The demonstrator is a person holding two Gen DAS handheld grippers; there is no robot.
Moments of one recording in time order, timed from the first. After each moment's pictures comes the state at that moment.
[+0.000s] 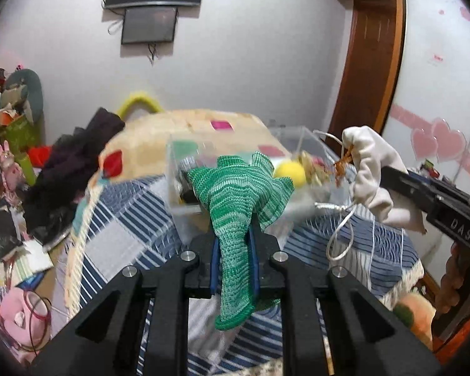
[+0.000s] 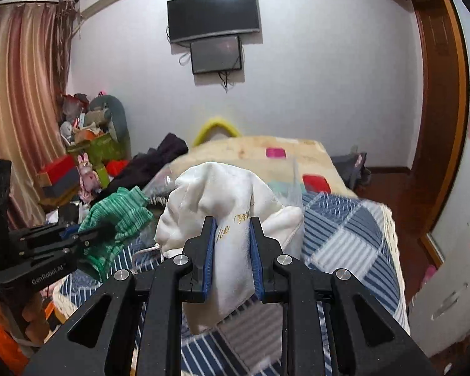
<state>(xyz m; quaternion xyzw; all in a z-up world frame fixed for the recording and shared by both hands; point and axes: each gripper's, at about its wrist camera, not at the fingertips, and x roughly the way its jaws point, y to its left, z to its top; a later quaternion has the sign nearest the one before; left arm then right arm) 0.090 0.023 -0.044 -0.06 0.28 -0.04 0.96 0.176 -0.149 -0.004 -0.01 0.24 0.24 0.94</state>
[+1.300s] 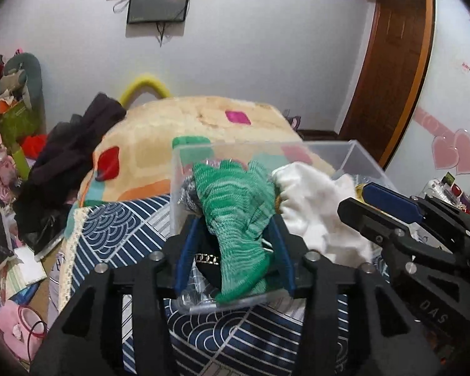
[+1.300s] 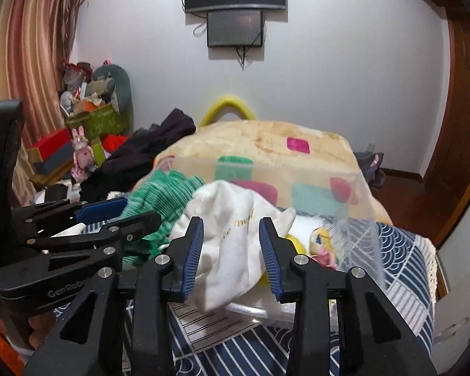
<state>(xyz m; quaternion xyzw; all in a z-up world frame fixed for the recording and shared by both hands) 0.198 0.056 -0.061 -0.07 0.33 -0.02 0.94 0.242 -0.081 -0.019 -0.06 0.28 0.27 0.92</state>
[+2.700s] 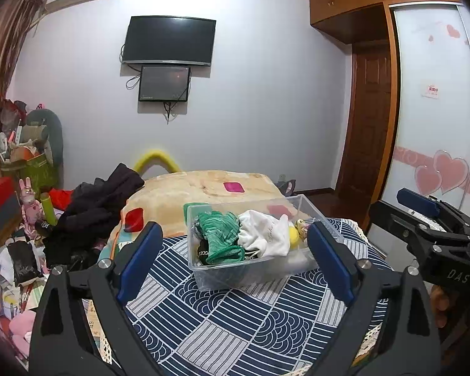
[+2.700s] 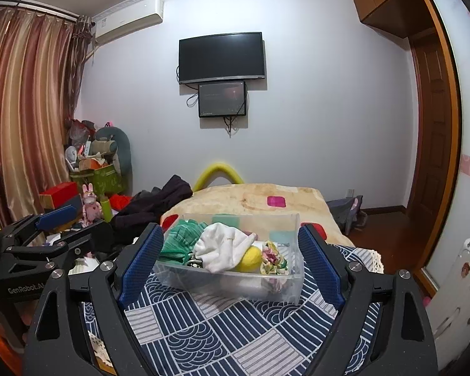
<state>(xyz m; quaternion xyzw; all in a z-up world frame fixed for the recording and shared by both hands) 0.039 0.026 0.013 -0.04 0.15 0.00 0.99 0.141 -0.144 0.030 0.00 0.14 0.24 0.96</state>
